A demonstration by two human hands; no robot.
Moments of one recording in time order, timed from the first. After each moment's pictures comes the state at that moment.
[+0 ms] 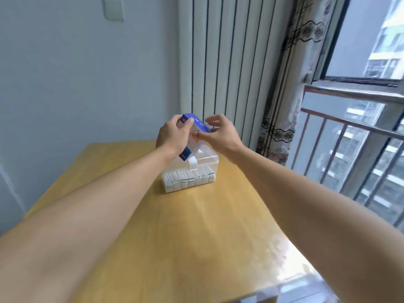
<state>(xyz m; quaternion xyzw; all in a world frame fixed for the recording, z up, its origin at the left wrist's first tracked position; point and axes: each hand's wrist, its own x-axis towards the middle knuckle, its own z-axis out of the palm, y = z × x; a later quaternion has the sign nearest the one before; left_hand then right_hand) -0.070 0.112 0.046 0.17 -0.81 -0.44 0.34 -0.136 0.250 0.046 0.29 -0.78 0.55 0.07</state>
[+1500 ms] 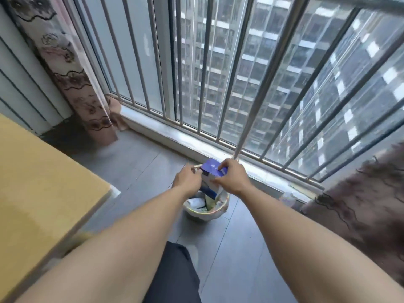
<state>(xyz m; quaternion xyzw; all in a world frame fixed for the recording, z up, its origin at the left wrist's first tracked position) -0.157 0.658 -0.327 -0.03 -0.88 -0.39 -0.27 -0.099 0.808 -0.329 -0.26 -0.90 0.35 -0.02</state>
